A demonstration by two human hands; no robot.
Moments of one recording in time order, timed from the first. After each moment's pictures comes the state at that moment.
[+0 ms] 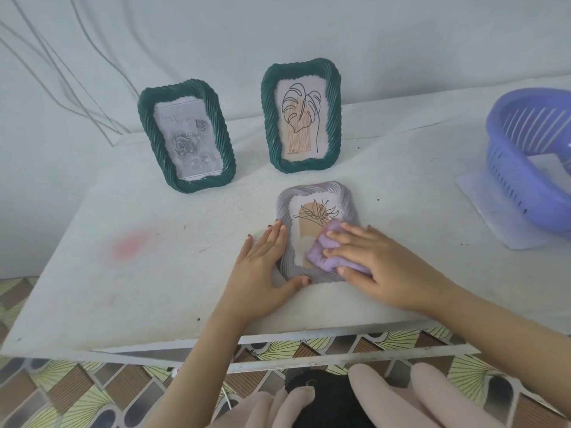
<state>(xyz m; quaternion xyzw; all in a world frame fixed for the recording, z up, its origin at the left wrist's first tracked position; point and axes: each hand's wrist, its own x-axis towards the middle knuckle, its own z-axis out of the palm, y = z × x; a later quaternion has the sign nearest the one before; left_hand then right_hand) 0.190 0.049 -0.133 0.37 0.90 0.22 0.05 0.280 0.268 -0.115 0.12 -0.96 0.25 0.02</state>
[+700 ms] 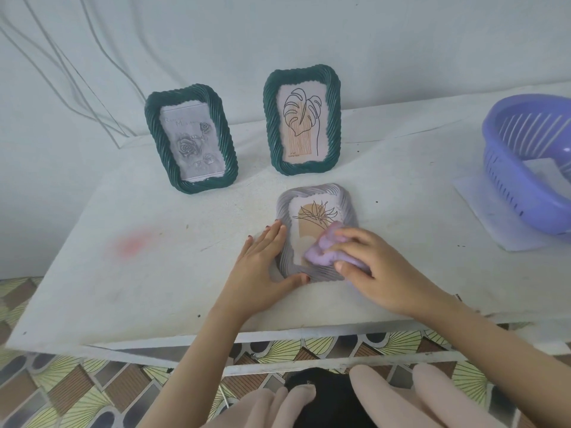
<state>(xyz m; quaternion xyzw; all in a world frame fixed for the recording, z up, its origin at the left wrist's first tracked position) 0.190 0.050 -0.129 0.34 0.89 0.28 0.08 0.287 0.253 -0.112 0.04 -0.92 0.38 0.08</state>
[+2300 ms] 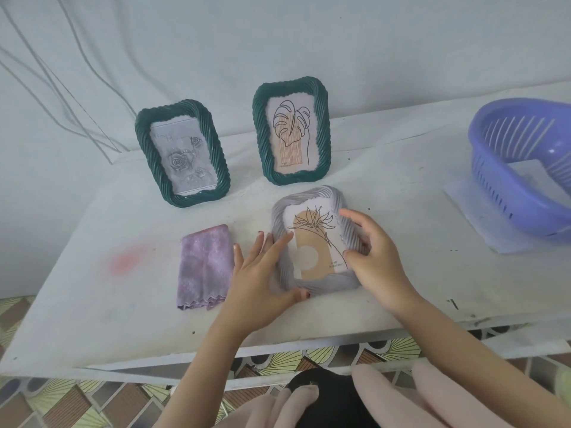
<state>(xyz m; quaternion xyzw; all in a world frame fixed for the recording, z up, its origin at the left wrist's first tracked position) 0.201 0.060 -0.116 0.33 0.90 0.29 0.09 0.269 0.245 -0.116 -0.19 -0.77 0.59 0.16</state>
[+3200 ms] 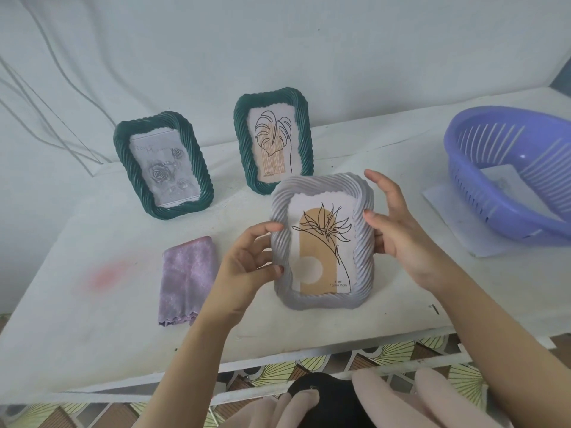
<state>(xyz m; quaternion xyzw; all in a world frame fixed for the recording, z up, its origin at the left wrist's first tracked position) 0.187 0.081 -0.093 0.24 0.59 0.72 0.27 0.278 0.306 -0.070 -0.09 -0.69 0.71 0.09</state>
